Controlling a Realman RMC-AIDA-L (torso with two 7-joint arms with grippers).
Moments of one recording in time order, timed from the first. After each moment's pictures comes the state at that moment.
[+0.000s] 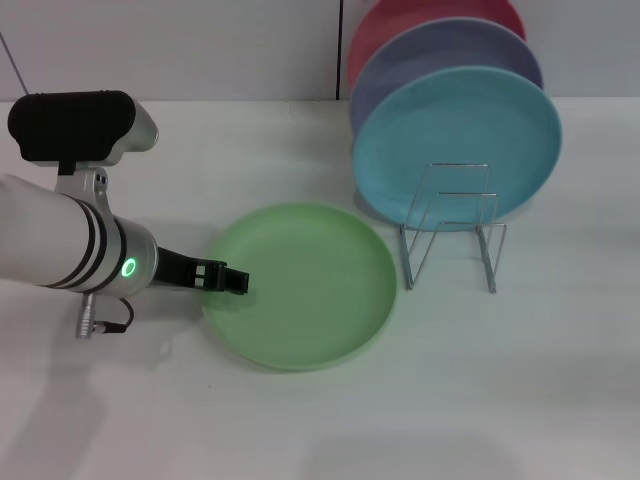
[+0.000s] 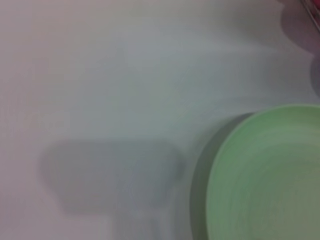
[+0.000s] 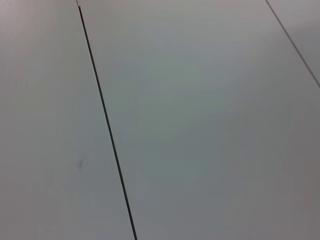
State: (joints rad) left arm -0.46 -2.07 -1.45 -1.33 2.68 -1.10 -0.15; right arm 0.46 2.03 0.42 -0.19 -1.44 -1.51 0.63
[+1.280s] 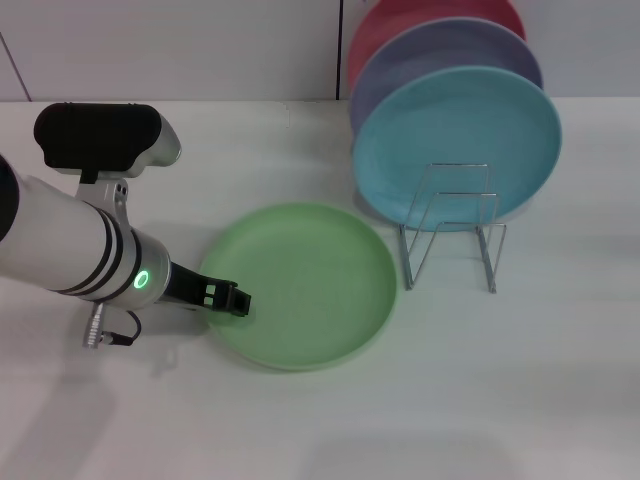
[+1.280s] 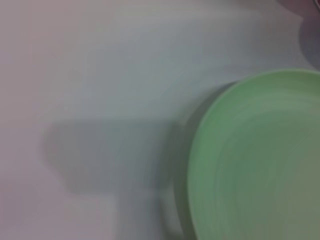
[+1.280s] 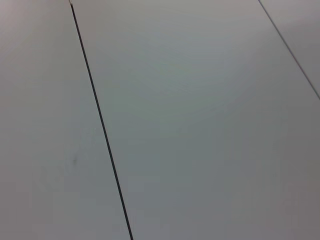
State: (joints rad) left arm -0.50 -2.07 -1.42 -1.31 2.67 -1.15 -0.13; right arm 0.44 2.04 0.42 -0.19 -1.44 -1.52 0.64
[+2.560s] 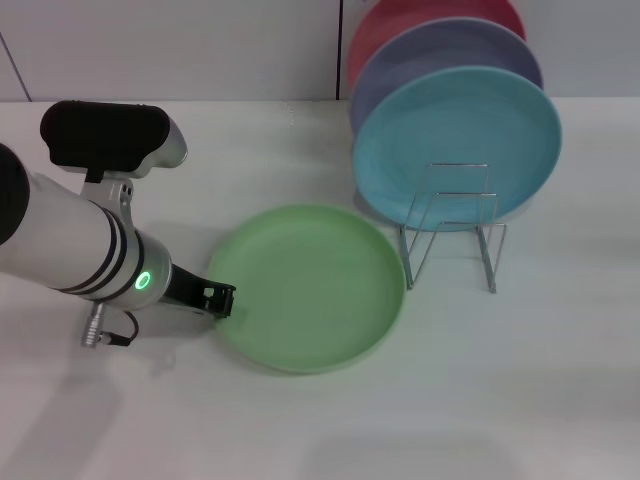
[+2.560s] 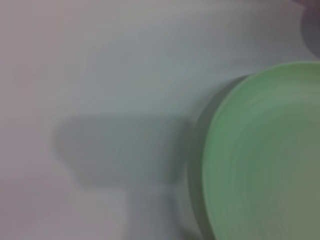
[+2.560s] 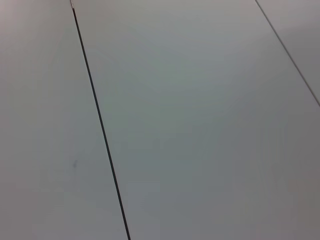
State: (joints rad) left arm -0.51 -2.07 -1.40 -1.31 2.69 -1.18 -0.14; right arm 0.43 2.04 0.42 -0.19 -1.43 -1.53 0.64
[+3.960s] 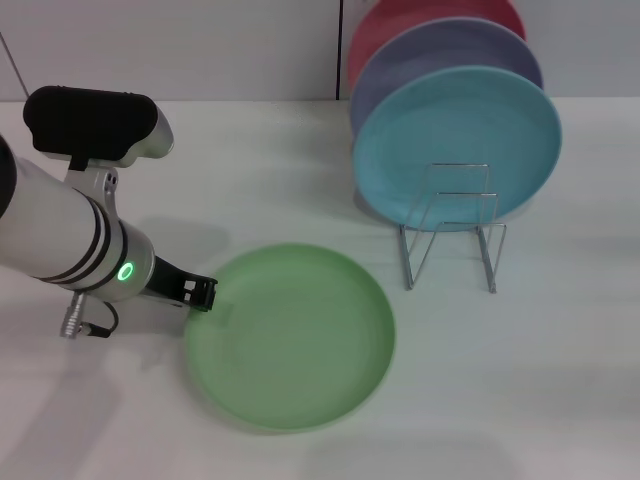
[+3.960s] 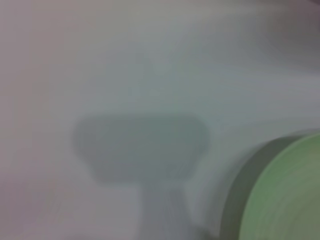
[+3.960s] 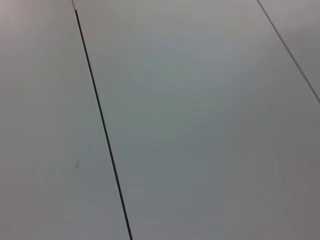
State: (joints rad) left arm -0.52 -2.06 -1.43 -1.35 2.75 -1.24 -0.13; right arm 0.43 2.04 0.42 -0.19 -1.43 -1.53 0.64
